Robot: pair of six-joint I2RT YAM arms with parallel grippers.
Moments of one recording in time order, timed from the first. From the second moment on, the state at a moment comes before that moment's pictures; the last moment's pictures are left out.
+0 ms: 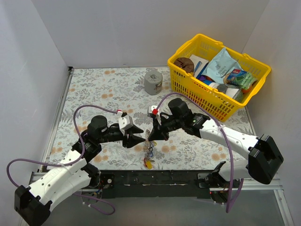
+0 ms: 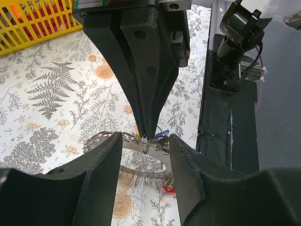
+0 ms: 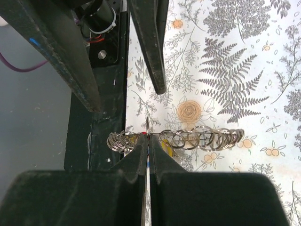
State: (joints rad) left arm -0.63 0.71 0.53 -0.02 0.71 0.05; right arm 0.85 1.33 0.91 -0.16 -0.81 -0.12
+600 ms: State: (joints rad) left arm -0.63 0.97 0.61 -0.03 0.86 0.15; right arm 0.85 1.30 0.93 -0.38 -0.74 -0.27
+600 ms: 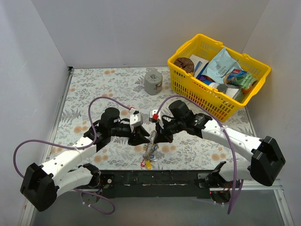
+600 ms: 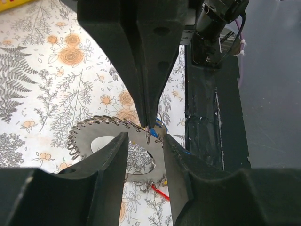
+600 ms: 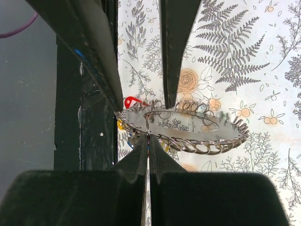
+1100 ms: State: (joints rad) left arm -0.63 1.07 0.62 0.07 0.93 0.12; right arm 0.85 1.29 0.93 -0.38 -0.73 -0.27
